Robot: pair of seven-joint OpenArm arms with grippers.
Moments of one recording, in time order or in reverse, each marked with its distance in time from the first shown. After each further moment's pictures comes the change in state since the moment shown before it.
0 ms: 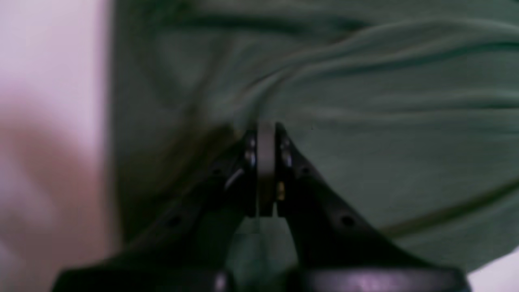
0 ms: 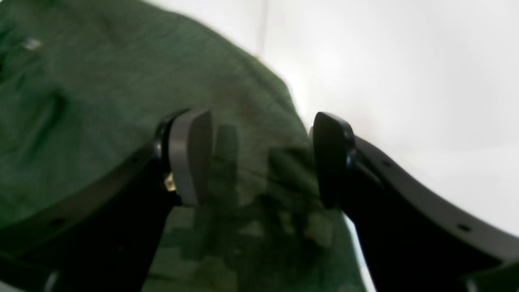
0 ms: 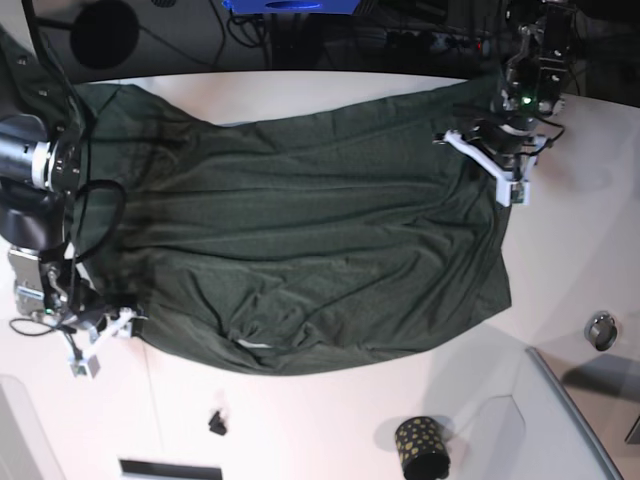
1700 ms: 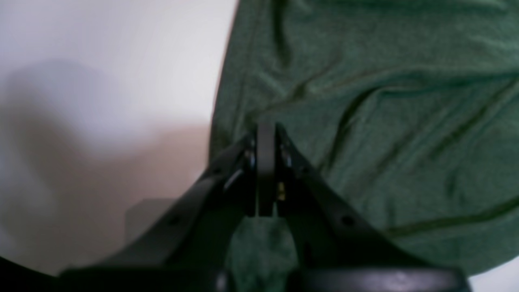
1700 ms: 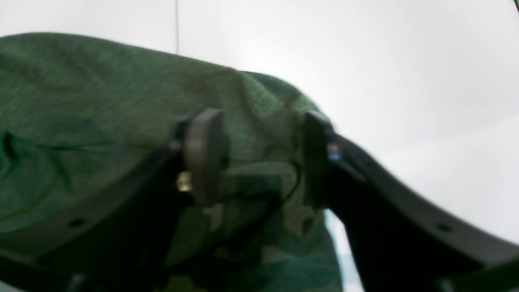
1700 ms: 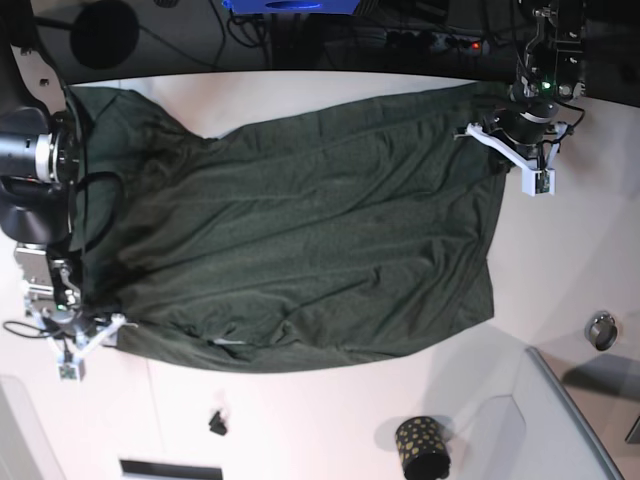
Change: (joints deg) left arm 4.8 1.0 -5.7 4.9 -0.2 -0.4 0.9; right arm -0.9 0.5 -6.8 0.2 0.6 -14.4 10.1
